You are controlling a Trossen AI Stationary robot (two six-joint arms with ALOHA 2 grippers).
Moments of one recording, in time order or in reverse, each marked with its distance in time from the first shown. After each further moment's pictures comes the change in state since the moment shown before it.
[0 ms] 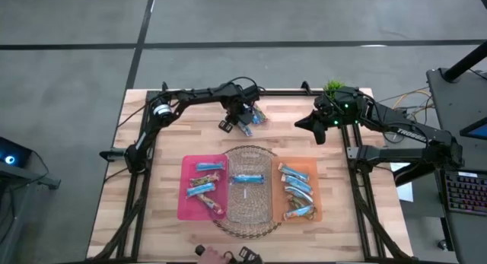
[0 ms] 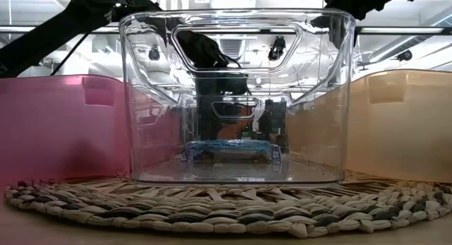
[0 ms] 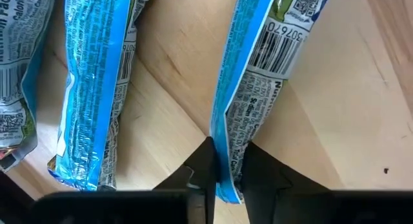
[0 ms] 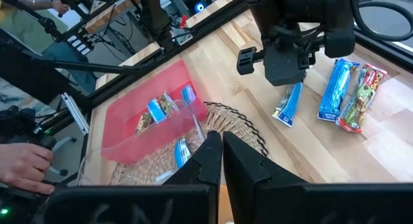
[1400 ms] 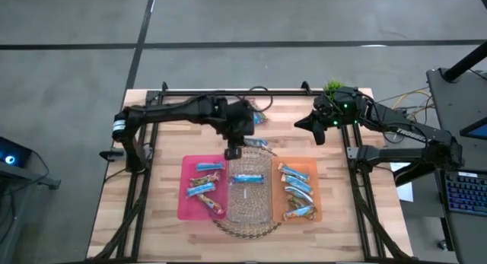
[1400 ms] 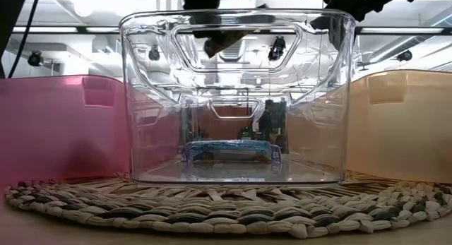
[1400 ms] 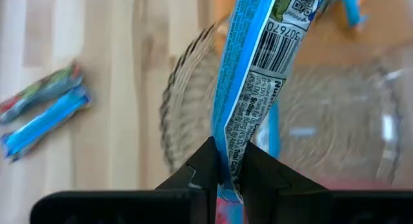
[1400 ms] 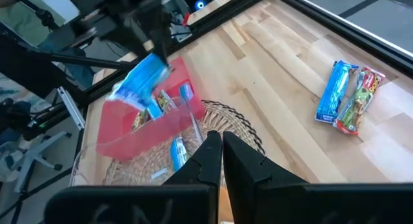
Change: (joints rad) left arm -0.361 -0.465 -0.001 -0.108 0.159 -0.966; right arm 0.000 0.007 0.000 -0.002 -0.001 -0.034
